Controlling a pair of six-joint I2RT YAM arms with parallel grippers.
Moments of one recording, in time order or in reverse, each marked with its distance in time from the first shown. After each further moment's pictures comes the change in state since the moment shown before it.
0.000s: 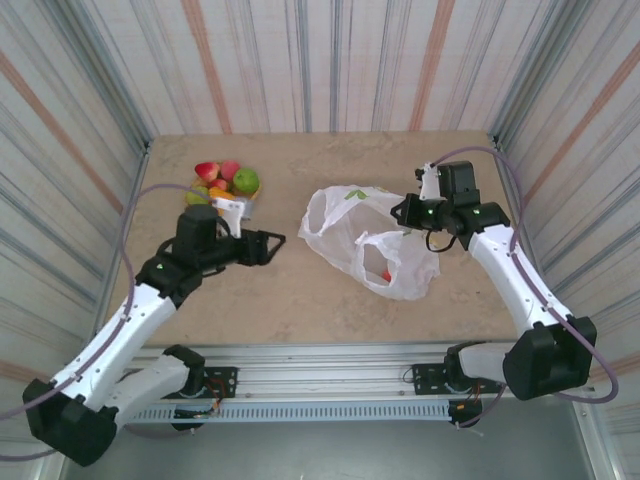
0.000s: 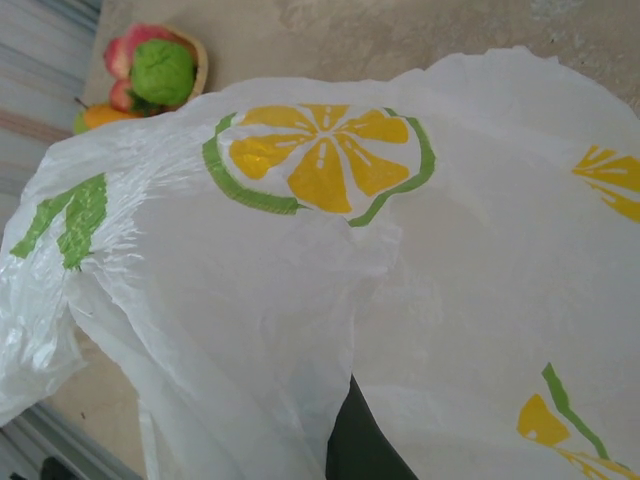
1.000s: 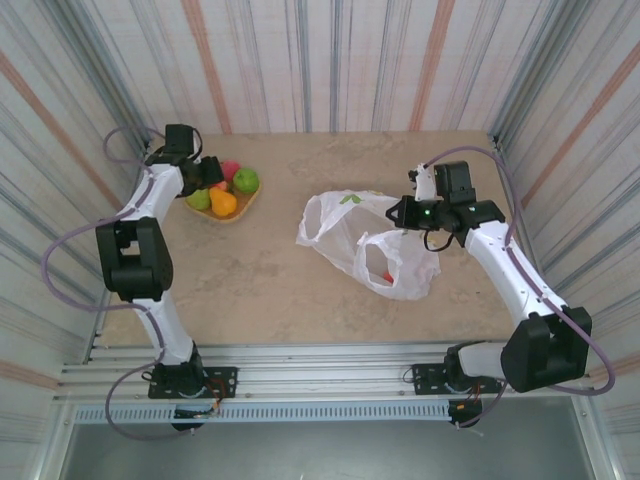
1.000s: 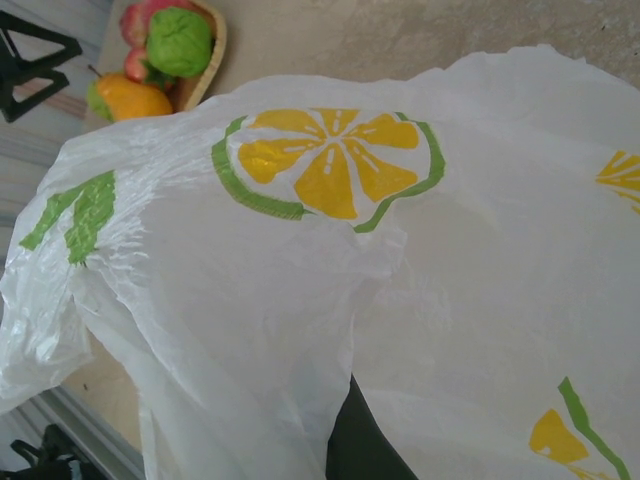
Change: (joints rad) left arm 0.409 0.952 0.705 -0.155 -0.244 0.045; right arm 0.000 0.037 -0.015 0.037 -0.060 -0.042
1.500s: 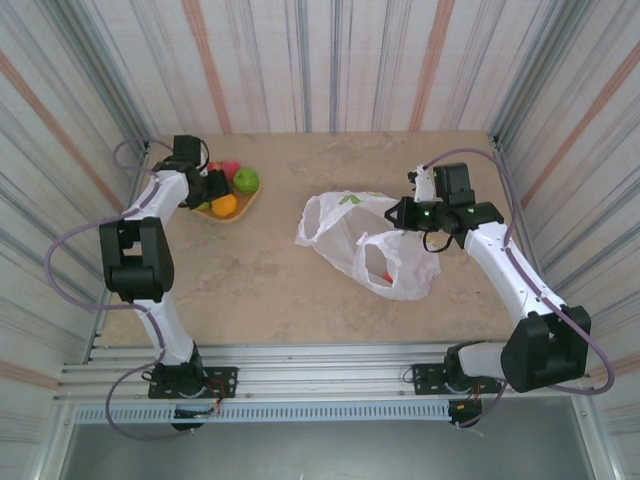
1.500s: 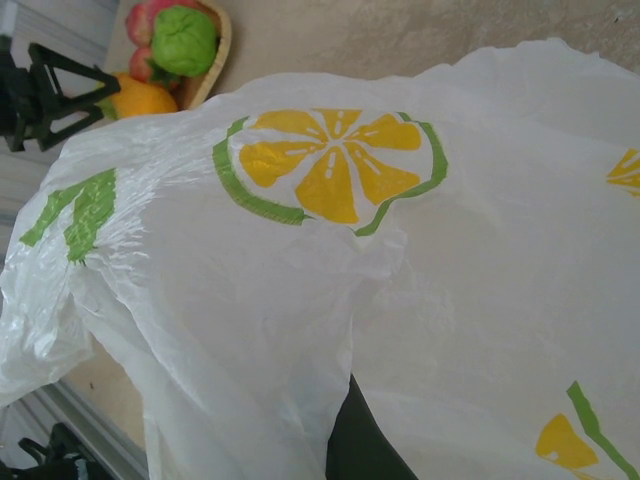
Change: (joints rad) left arm -0.035 -0.007 -0.094 -0.002 0.015 -0.012; right arm 0.000 0.000 -0.018 0.023 -0.015 0.010
